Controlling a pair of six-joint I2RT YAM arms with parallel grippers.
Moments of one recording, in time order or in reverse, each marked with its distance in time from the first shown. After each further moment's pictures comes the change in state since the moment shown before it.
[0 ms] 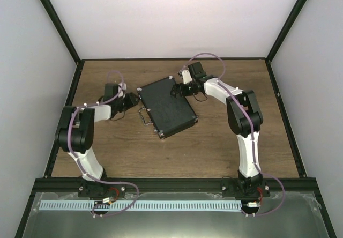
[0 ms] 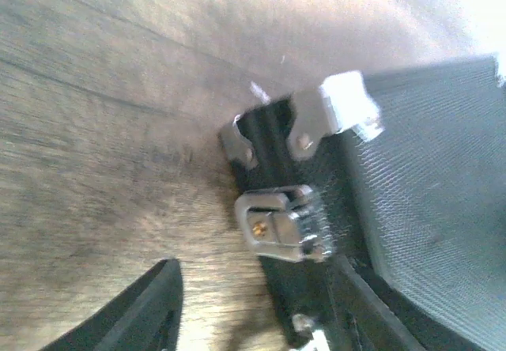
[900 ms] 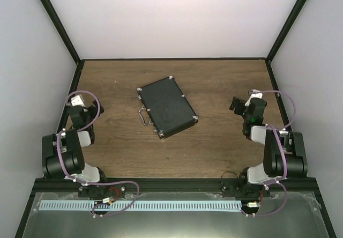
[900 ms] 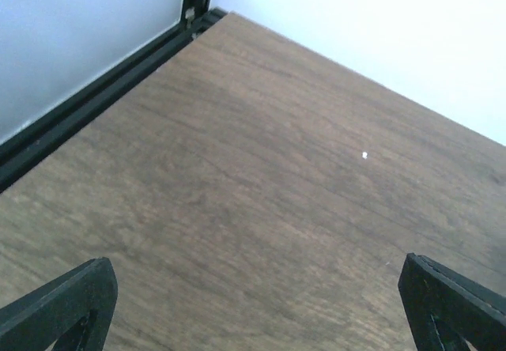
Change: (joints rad) left arm 0.407 -0.354 -0.470 0.507 -0.320 0.257; right arm -0.517 -0.708 -1.134 0.908 0.387 0.074
